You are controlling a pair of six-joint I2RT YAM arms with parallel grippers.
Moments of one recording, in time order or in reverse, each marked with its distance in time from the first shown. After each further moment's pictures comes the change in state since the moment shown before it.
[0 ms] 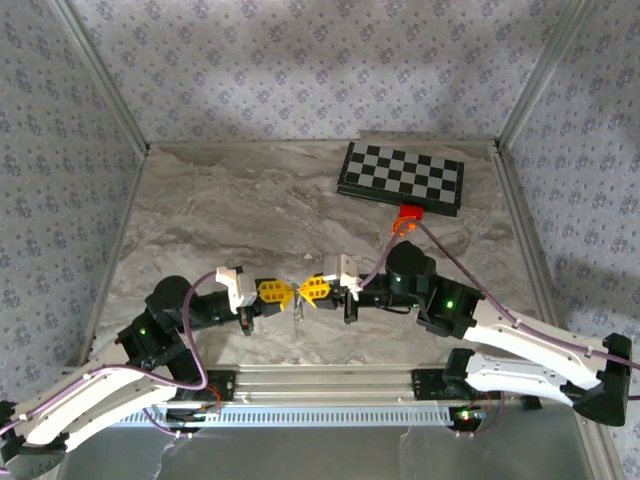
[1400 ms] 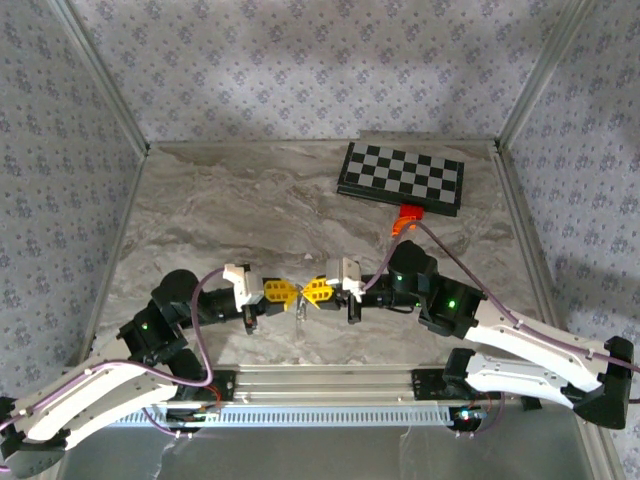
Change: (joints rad) left arm 0.000 0.056 0.046 -0.060 0.023 0.027; right arm -0.015 -0.012 -0.006 -0.045 -0.028 -0.076
